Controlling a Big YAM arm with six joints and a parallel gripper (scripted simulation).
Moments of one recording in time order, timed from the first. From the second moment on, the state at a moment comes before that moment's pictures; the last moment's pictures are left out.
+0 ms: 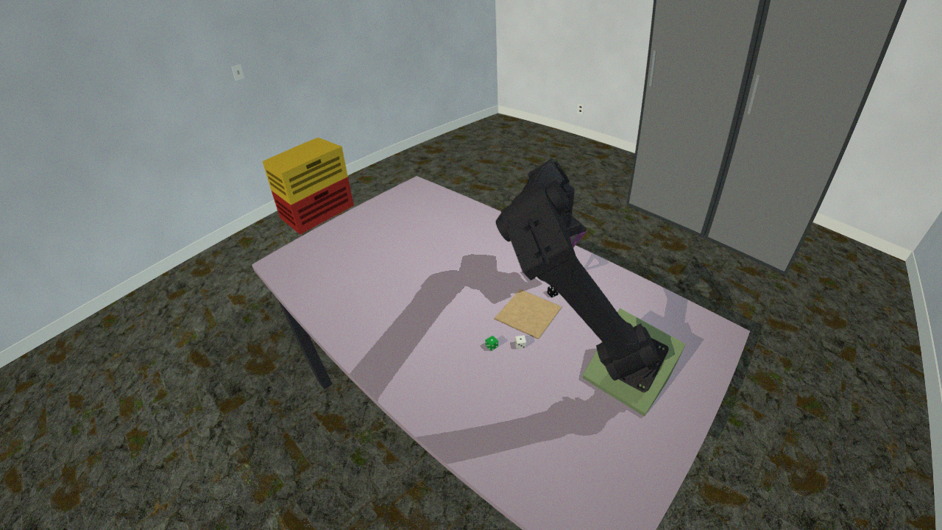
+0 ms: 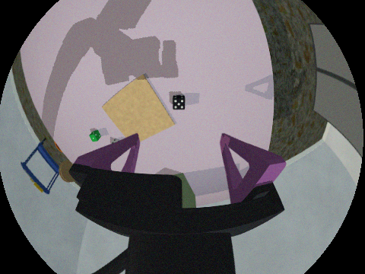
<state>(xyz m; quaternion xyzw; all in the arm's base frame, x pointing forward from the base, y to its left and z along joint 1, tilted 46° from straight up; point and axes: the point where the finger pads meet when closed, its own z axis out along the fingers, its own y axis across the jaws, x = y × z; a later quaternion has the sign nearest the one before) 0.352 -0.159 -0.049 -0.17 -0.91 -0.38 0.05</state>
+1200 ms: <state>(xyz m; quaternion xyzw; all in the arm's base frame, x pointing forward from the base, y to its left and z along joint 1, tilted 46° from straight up) 0.354 -0.145 -0.062 0.04 -0.92 -0.38 -0.04</state>
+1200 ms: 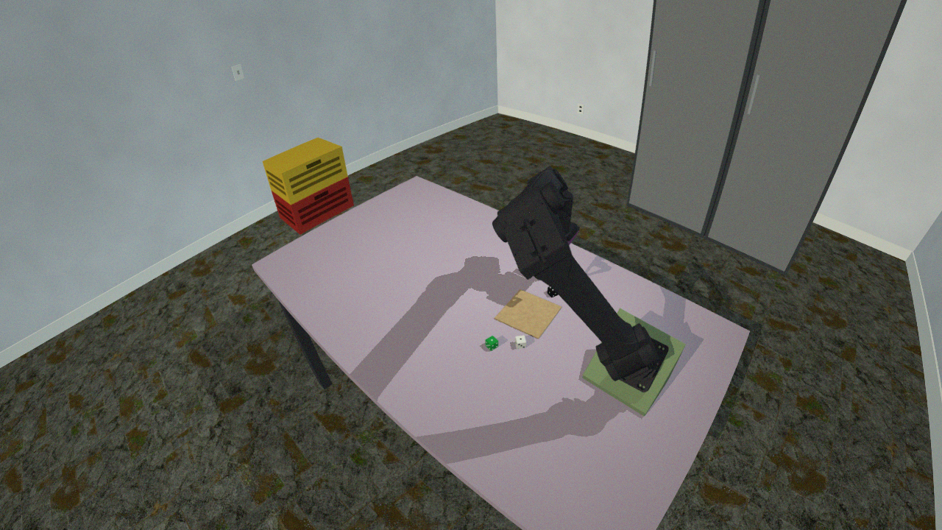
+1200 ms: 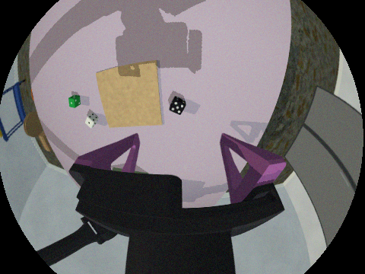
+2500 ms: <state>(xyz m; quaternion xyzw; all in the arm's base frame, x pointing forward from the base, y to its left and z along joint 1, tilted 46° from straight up) 0.355 -0.117 -0.089 0.50 -0.77 -0.31 -0.23</state>
